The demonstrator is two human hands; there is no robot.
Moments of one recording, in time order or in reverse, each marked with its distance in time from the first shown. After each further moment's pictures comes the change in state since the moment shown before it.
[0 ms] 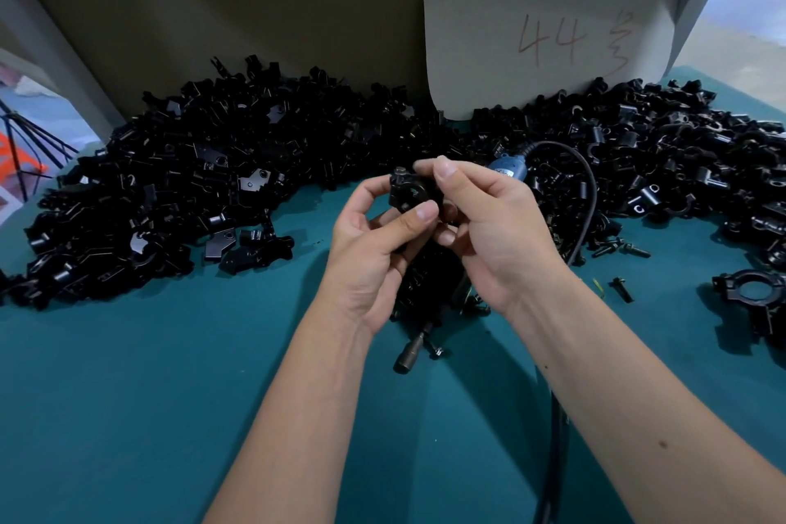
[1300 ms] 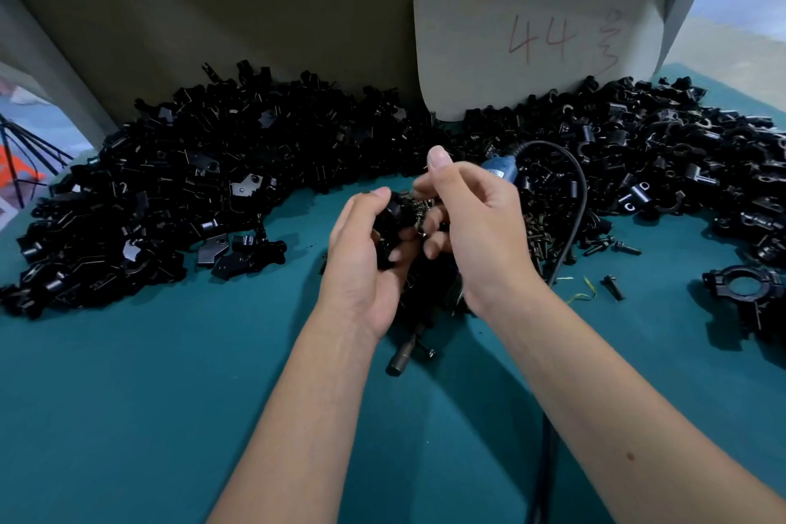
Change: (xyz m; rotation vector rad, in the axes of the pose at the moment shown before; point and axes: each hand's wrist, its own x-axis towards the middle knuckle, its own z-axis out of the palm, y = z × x) left_hand 0.004 -0.006 0.009 -0.031 0.206 -0.077; right_hand 0.000 0.009 0.007 -0.222 0.173 -0.167
